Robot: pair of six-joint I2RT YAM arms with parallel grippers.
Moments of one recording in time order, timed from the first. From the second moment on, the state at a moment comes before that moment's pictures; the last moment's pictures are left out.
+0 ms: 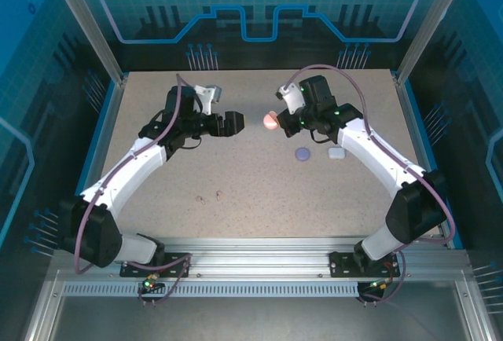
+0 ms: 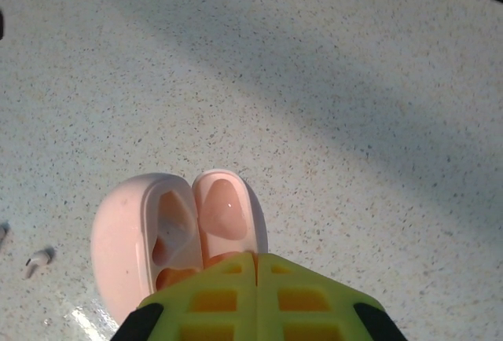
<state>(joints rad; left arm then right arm) -0.32 1.39 1.14 -0.33 0.46 -0.37 0.46 1.55 1.39 -0.59 -0.21 -0.10</state>
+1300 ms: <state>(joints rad) -0.37 1.81 1.72 -0.98 1.09 0.12 0.54 1.48 1.51 -0.77 -0.29 -0.31</state>
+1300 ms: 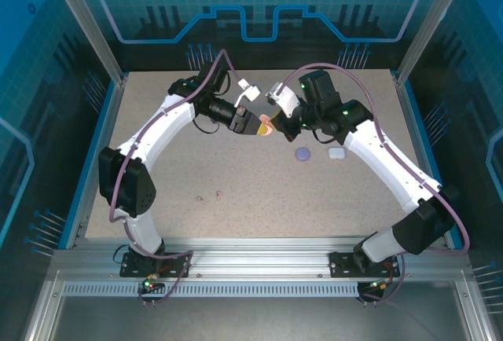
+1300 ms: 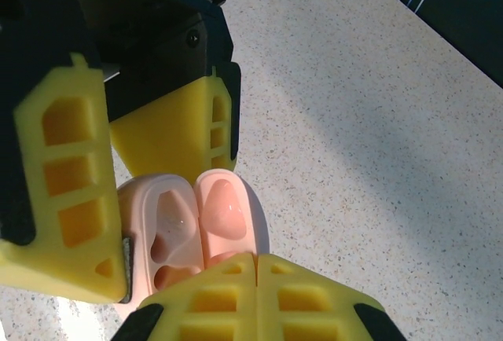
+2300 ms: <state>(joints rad) -0.37 1.83 1.75 -1.03 1.15 0.15 0.55 1.49 1.51 -0.79 -0.28 -0.32</state>
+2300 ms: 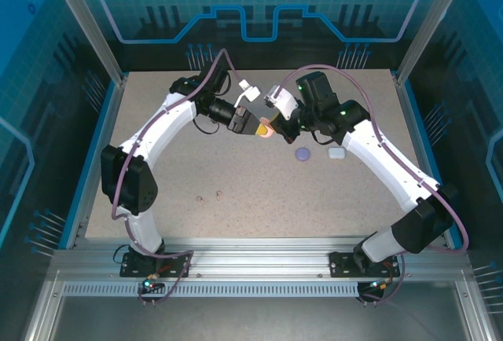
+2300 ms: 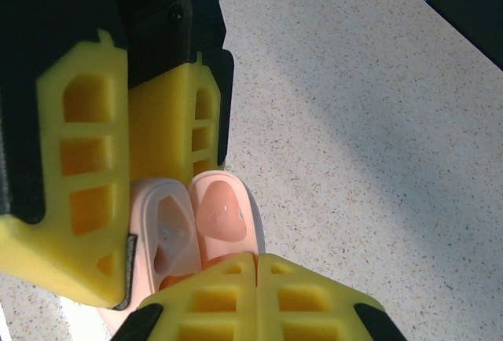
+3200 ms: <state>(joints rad) -0.26 1.65 1.43 -0.59 1.03 -0.08 0.46 1.36 1.52 -0.75 -0.32 -0.04</state>
